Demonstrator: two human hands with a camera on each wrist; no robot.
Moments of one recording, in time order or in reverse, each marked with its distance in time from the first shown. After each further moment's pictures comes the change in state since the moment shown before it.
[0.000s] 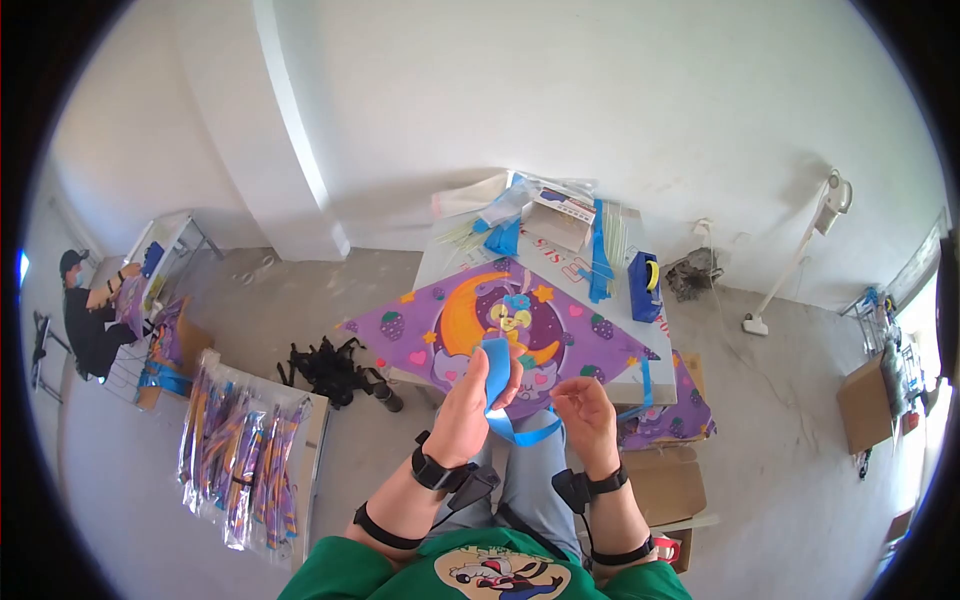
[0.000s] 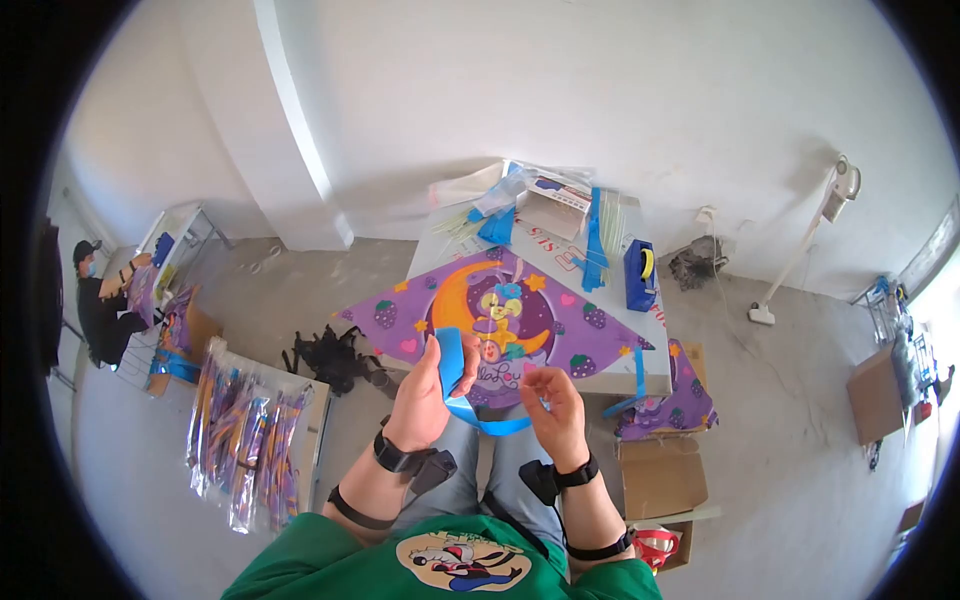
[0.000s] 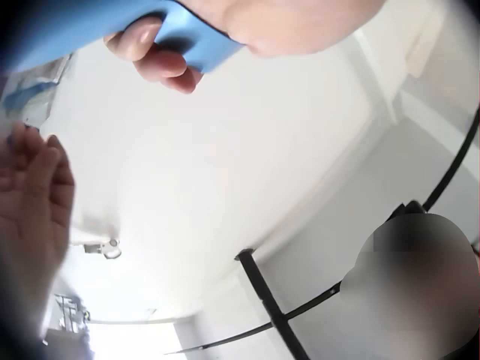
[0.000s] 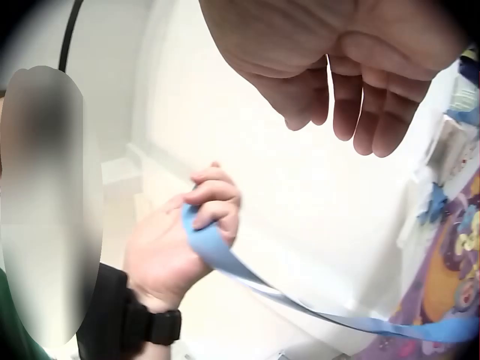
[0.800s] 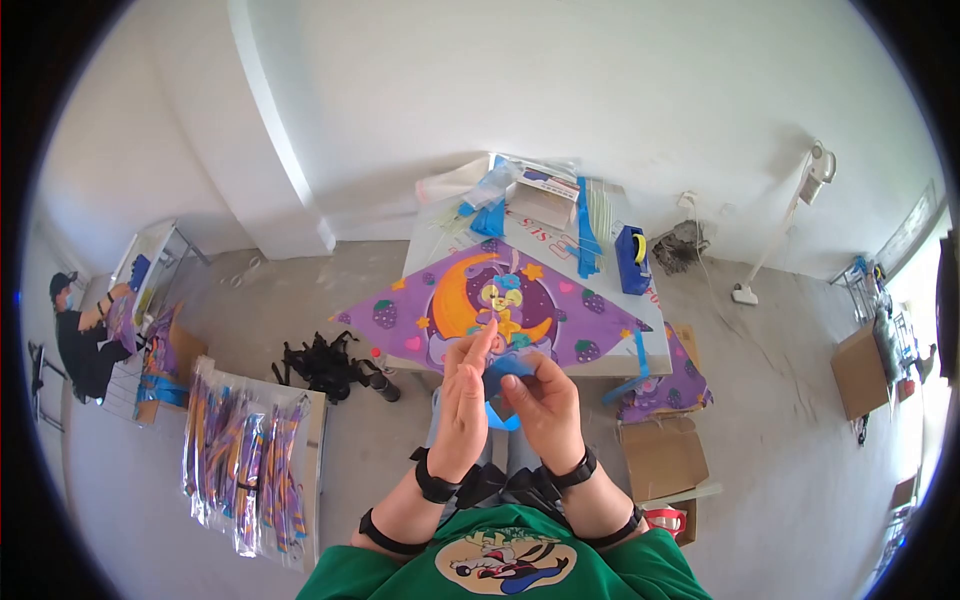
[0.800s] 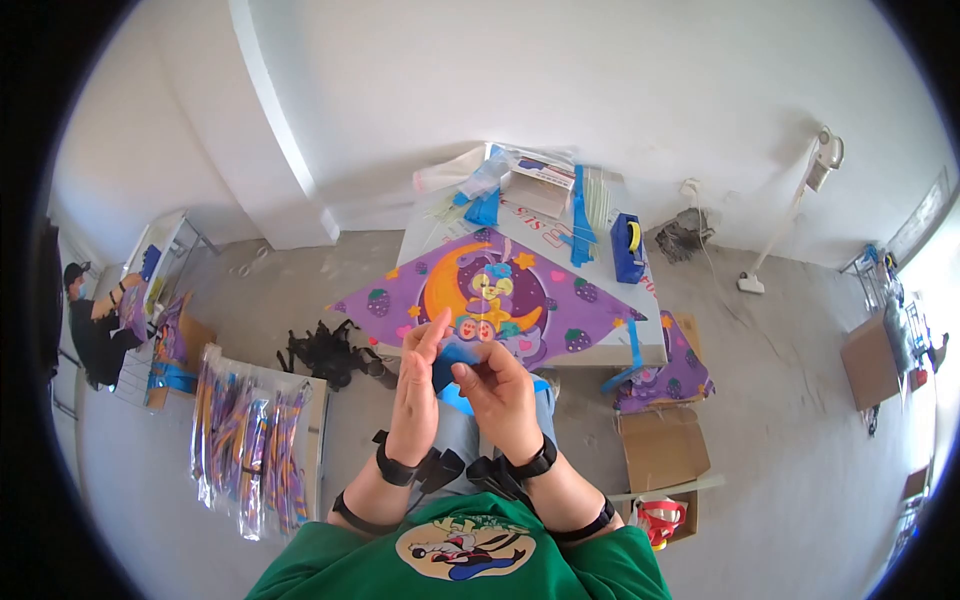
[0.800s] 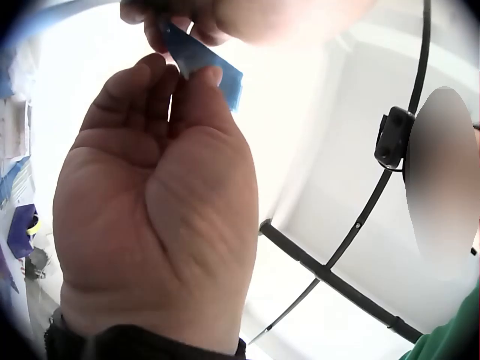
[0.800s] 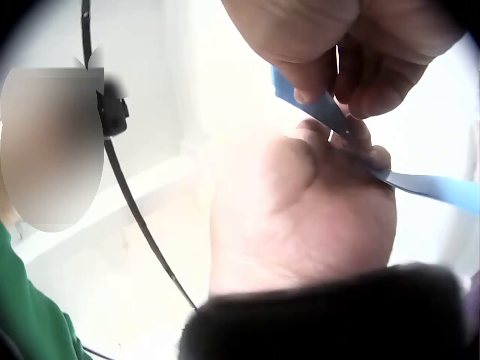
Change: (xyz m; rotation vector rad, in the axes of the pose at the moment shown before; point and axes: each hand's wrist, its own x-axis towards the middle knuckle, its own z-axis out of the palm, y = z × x) left_hand -0.033 0.008 0.004 0.487 0.069 0.359; right_hand -0.013 -0.062 0.078 0.218 -0.003 0.076
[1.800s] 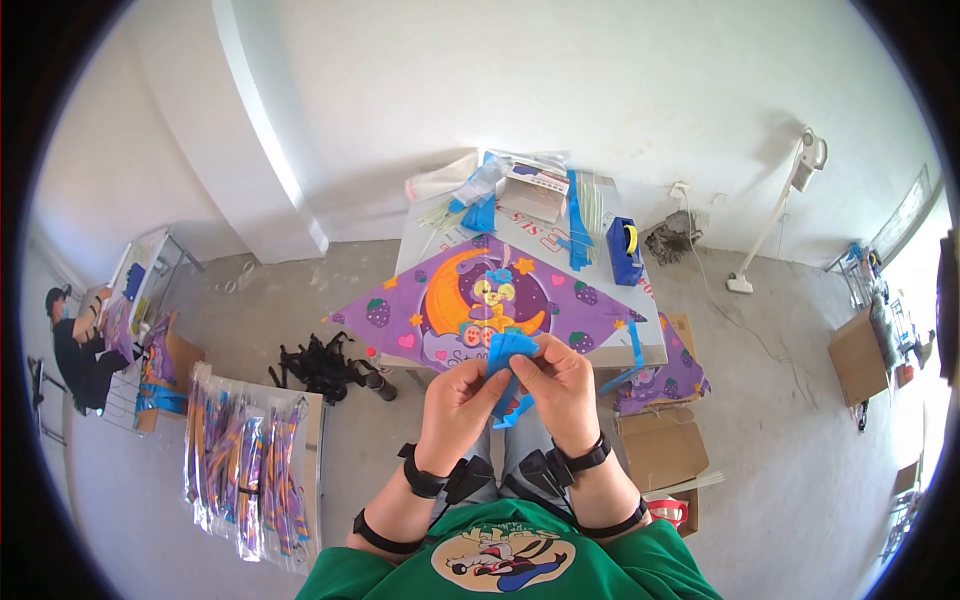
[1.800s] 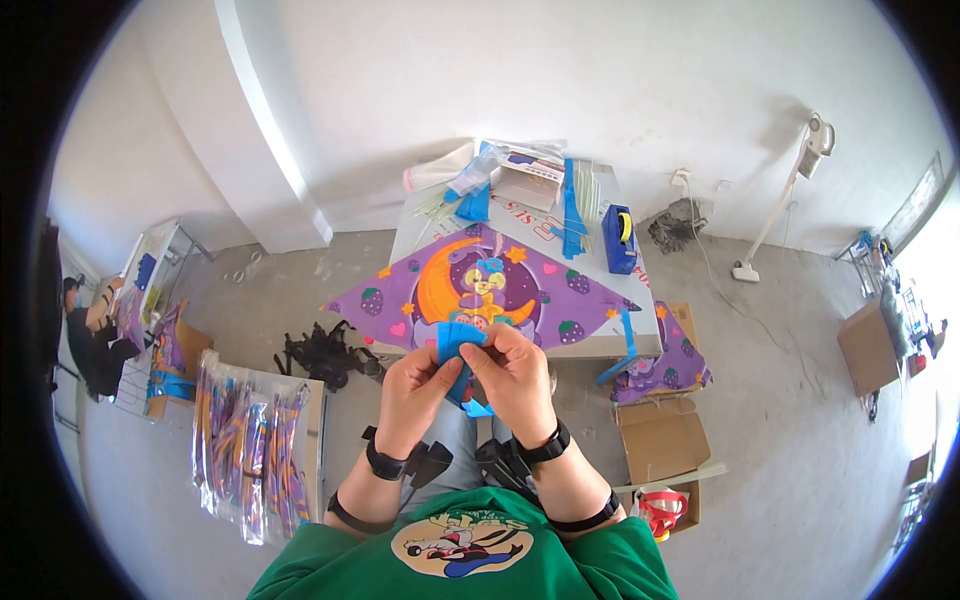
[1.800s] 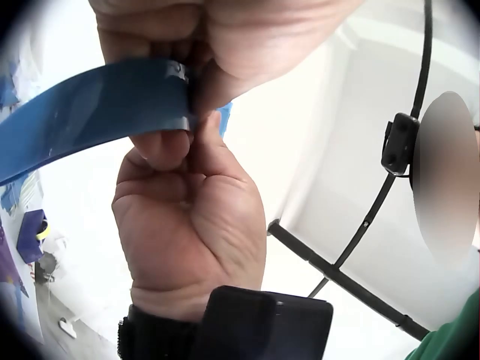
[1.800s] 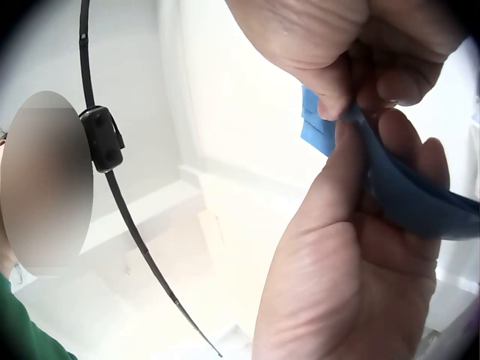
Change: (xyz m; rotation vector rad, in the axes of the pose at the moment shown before) left_hand -0.007 0.000 -0.002 -0.150 -0.080 -0.345; right_hand 0.010 -0.020 -0.015 -0.163 0.043 -0.025
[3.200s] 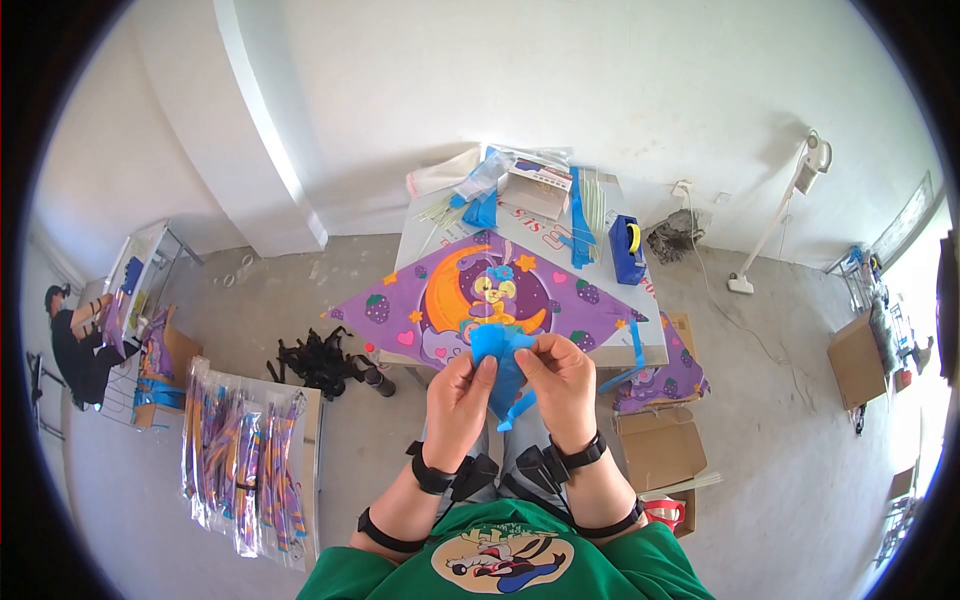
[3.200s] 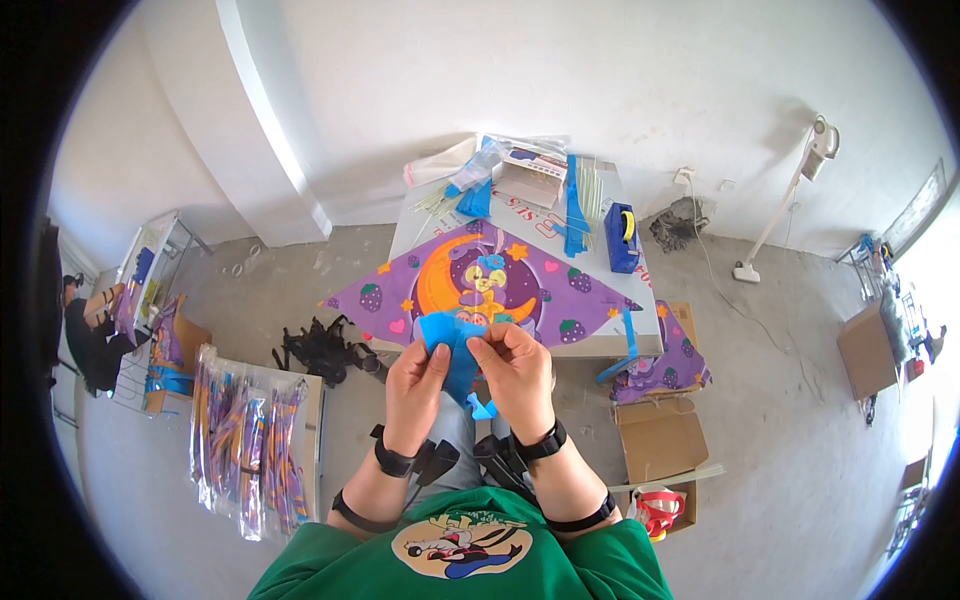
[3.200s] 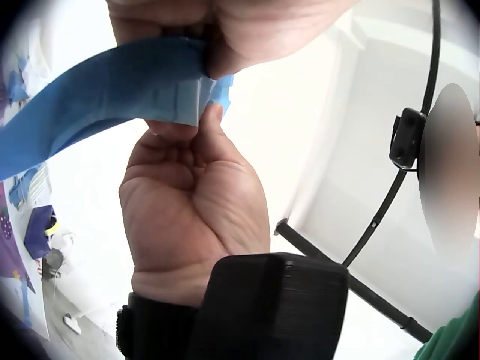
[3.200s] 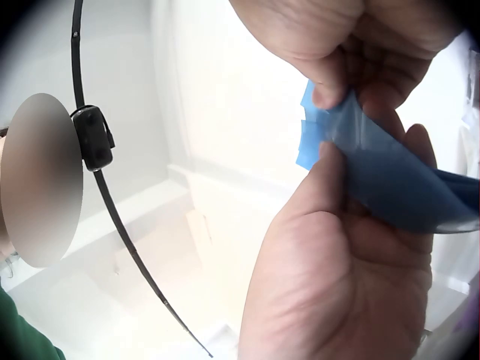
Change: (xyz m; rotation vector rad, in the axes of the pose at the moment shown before) left_hand 0.009 -0.020 0.004 -0.053 0.159 0.086; right_hand 0.008 0.018 0.001 0.056 0.097 -0.010
